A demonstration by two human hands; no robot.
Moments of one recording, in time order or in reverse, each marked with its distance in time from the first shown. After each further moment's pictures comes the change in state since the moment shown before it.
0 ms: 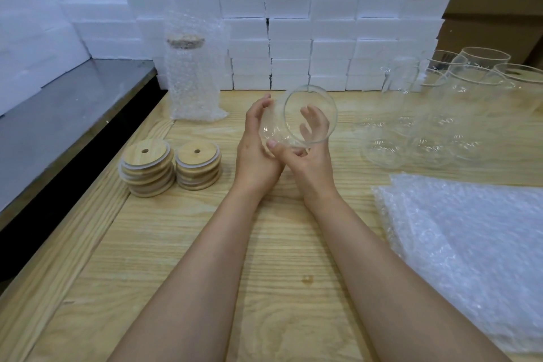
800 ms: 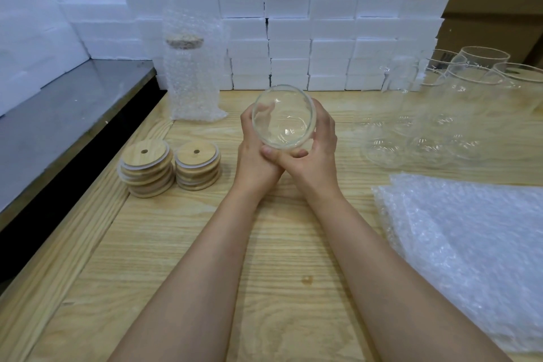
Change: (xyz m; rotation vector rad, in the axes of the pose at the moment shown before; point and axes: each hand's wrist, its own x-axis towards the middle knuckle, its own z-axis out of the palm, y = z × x) left_hand 0.000 0.001 0.001 -0.031 -0.049 -0.074; right_hand -0.007 -0.018 -0.003 -0.297 0.065 -0.165
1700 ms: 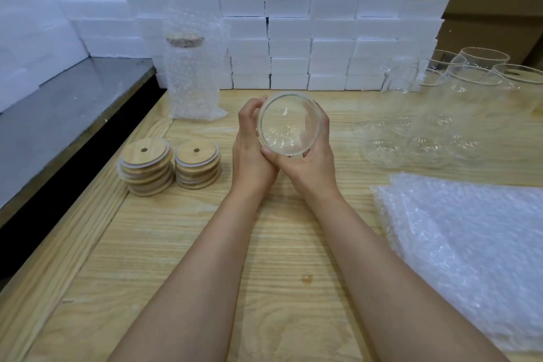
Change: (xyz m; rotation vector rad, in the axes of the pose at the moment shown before) left_hand -0.001 0.001 -0.002 0.215 0.144 0.056; right_hand -0.001 0.008 -0.001 0.143 -0.070 0.023
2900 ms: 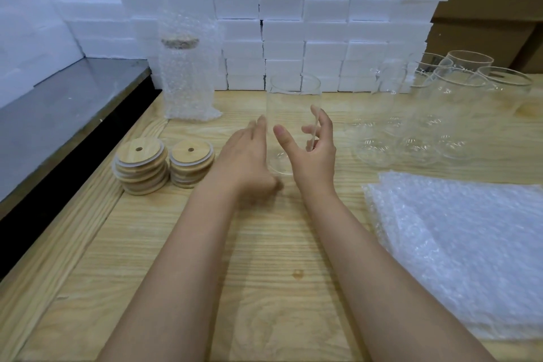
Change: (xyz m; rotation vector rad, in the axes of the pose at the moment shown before) left_hand 0.007 0.029 -0.033 0.636 -0.658 -0.064; right_hand 0.003 0.008 -0.001 0.112 0.165 0.240
